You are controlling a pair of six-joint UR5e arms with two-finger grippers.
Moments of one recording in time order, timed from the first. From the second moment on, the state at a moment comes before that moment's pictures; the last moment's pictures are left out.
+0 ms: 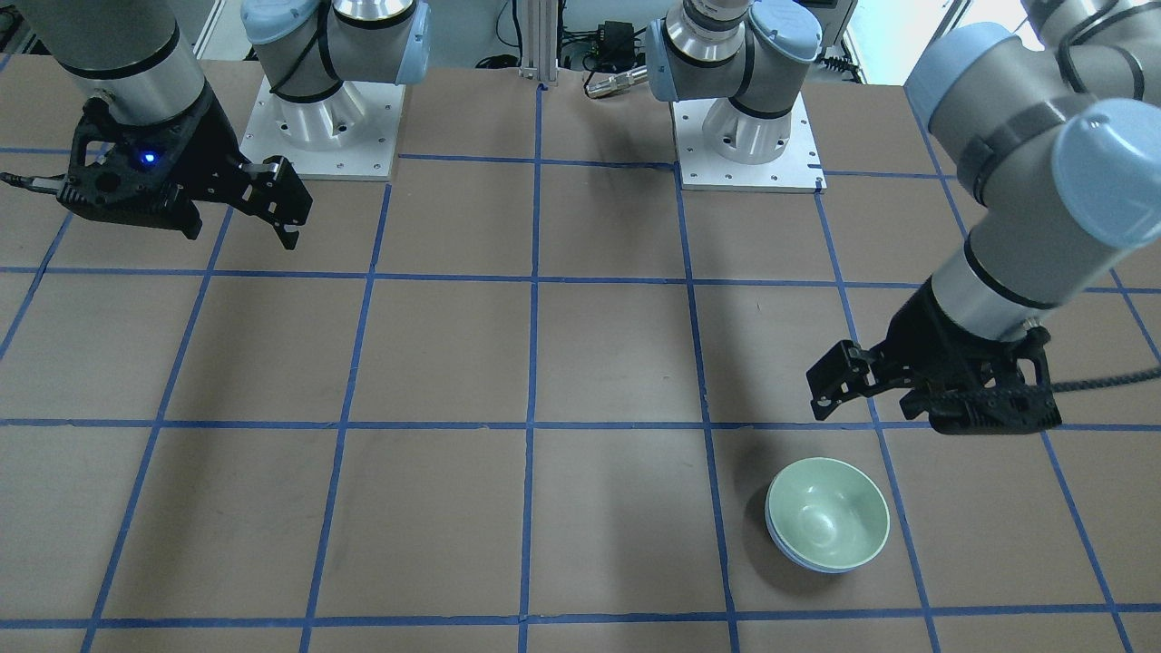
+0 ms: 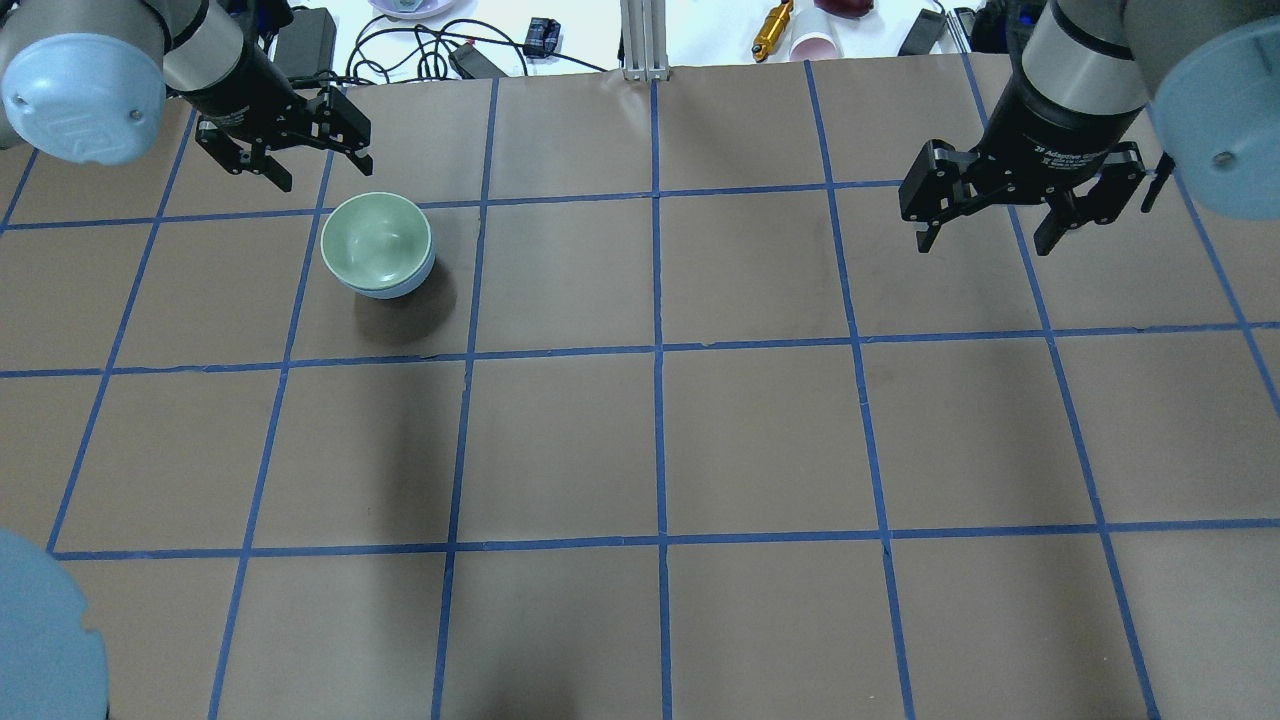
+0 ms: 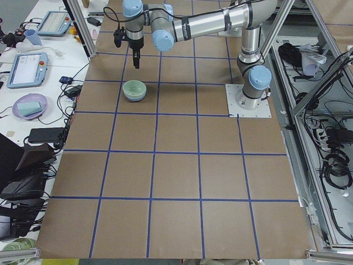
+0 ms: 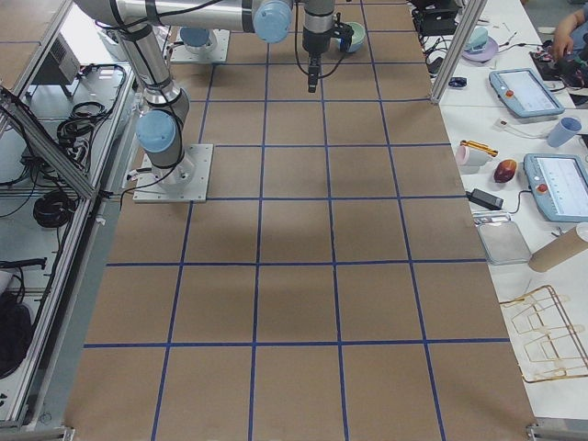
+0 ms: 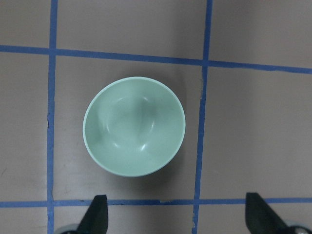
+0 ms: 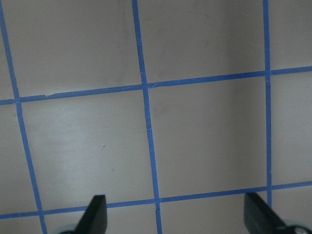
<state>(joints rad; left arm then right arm) -1.44 -1.82 -1.45 -1.35 1.50 0.10 1.52 -1.59 1.63 -1.60 -1.59 0.04</state>
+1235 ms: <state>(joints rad) -1.54 -1.54 -1.46 -1.68 1.57 0.01 1.52 -1.59 1.63 -1.60 -1.59 0.04</state>
